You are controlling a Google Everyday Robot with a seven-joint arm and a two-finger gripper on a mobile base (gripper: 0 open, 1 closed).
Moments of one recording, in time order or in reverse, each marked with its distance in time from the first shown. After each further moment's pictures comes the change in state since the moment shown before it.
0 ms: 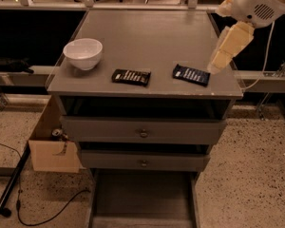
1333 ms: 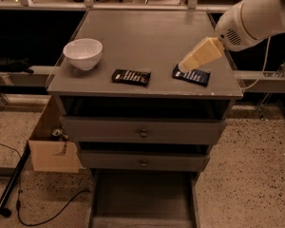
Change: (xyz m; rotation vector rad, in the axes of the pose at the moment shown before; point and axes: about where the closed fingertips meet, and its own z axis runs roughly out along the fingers) arm -0.005 -0.017 0.046 0.218 -0.176 0.386
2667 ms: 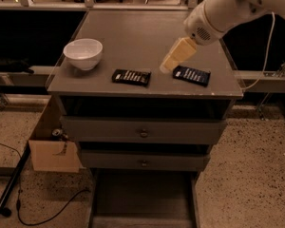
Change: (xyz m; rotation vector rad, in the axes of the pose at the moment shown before) arm -0.032 0.009 0.063 -0.140 0.022 -0.200
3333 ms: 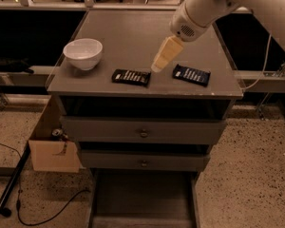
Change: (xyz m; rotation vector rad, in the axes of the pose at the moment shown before) arm -0.017 -0.005 0.041 -0.077 0.055 -0.077
